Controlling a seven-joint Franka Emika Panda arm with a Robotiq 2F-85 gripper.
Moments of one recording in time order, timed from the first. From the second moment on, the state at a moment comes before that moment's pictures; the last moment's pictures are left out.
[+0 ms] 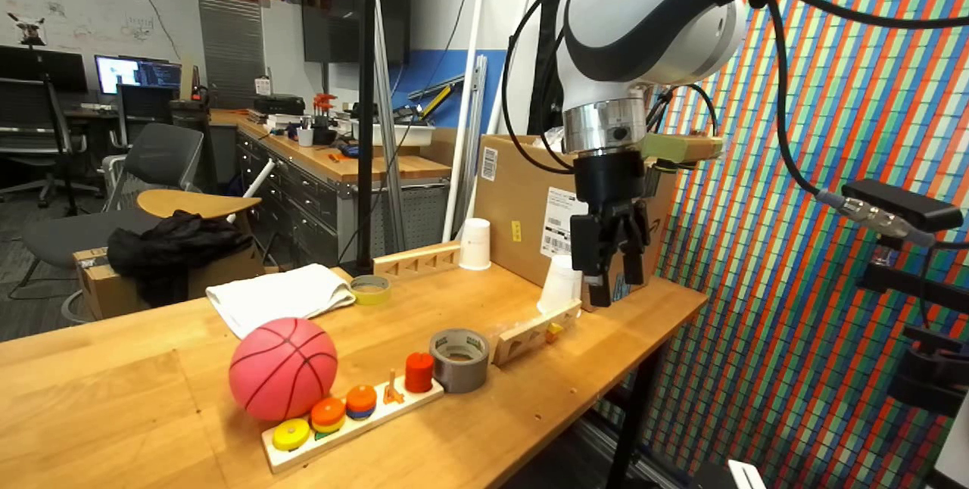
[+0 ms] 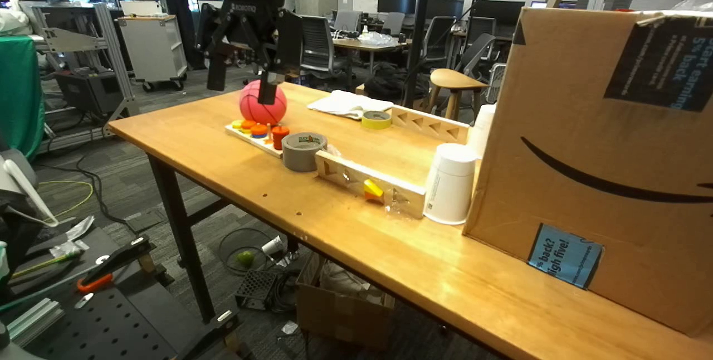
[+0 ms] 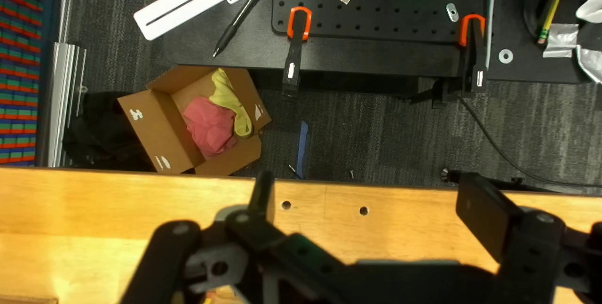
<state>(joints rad) -0.04 -0.46 -0.07 -2.49 -0.10 1.73 -0.15</state>
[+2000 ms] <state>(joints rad) 0.20 -0.40 0.05 -2.51 0.13 2.13 -0.22</state>
